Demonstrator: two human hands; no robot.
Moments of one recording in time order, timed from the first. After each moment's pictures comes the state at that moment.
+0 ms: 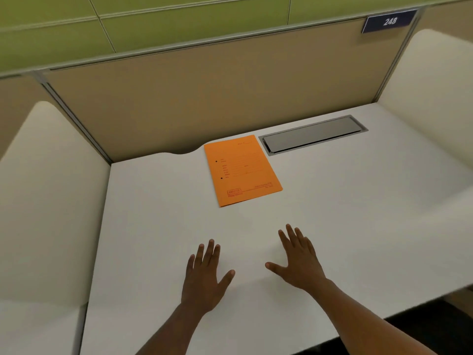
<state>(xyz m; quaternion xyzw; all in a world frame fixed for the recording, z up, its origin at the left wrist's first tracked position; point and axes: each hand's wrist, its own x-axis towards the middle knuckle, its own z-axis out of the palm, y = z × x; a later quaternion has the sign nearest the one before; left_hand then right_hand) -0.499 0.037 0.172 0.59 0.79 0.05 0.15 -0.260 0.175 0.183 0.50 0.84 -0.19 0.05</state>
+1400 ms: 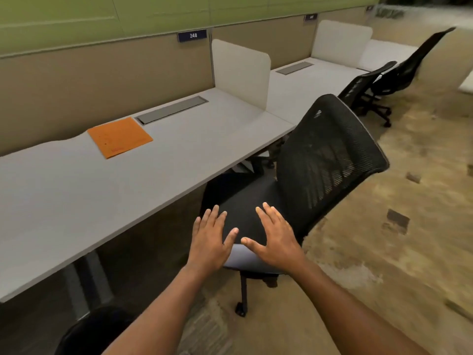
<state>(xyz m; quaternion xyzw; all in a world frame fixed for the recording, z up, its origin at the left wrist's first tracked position) -0.069 -0.297 0.270 0.75 0.63 0.15 0.12 0.122 -0.315 0.292 0.64 0.73 -0.17 -0.14</state>
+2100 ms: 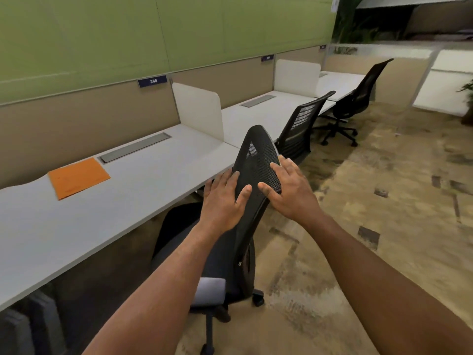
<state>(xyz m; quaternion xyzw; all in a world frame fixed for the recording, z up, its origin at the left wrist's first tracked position) 0.189 -0.253 0.403 0.79 0.55 0.27 0.09 0.382 -0.268 0.413 0.64 0.70 0.00 -0.30</state>
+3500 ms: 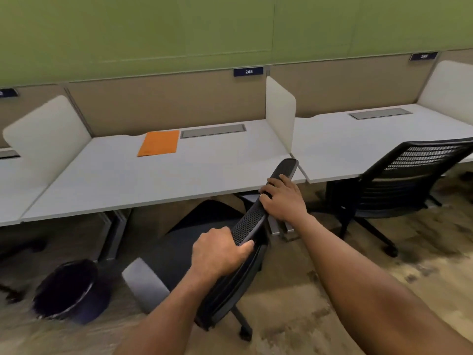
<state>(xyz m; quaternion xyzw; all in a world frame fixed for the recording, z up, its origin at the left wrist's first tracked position) 0.389 -0.165 0.404 0.50 0.86 0.09 0.10 0.493 0.024 0.385 0.44 0.87 -0.15 -0.12</state>
